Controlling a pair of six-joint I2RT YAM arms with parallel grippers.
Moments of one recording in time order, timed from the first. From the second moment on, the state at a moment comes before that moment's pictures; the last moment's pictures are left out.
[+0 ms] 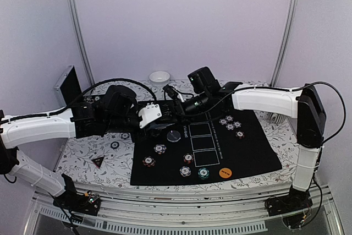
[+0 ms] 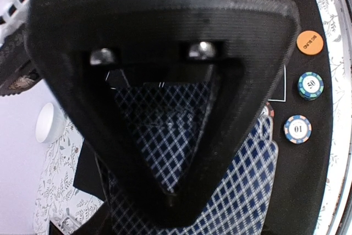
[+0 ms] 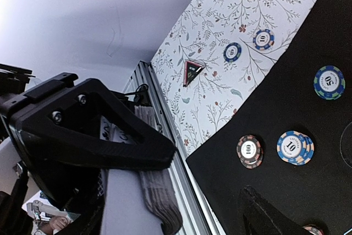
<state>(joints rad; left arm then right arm) -0.94 1.30 0.98 -0.31 -0.10 0.50 0.85 1.94 1.56 -0.27 -0.77 0.54</state>
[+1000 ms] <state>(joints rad) -0.94 1.31 0.97 -0.31 -0.12 0.51 0.83 1.89 1.60 -0.41 -0.69 0.46</state>
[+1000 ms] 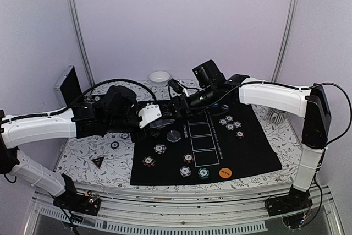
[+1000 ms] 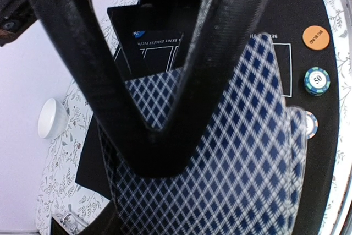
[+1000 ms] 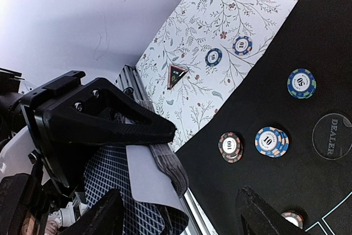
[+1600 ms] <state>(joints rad) -0.94 1.31 0.96 -0.27 -0.10 0.50 0.82 1.89 1.65 -0.43 -0.71 0.46</state>
